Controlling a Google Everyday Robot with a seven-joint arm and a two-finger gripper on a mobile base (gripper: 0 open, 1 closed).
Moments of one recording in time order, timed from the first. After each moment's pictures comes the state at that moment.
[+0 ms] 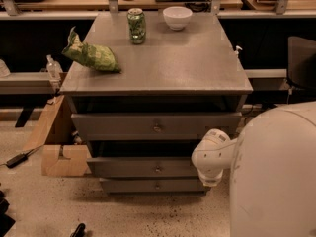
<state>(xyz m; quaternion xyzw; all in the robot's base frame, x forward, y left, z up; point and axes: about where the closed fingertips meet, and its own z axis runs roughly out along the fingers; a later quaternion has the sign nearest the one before) 0.526 -0.211 0.455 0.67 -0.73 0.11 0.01</state>
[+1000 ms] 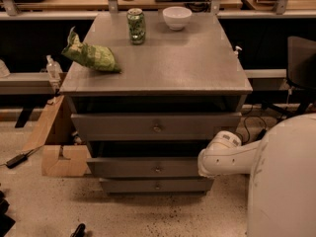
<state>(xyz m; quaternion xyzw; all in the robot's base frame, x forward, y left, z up) 0.580 -0.192 0.462 0.69 -0.70 0.12 -0.14</state>
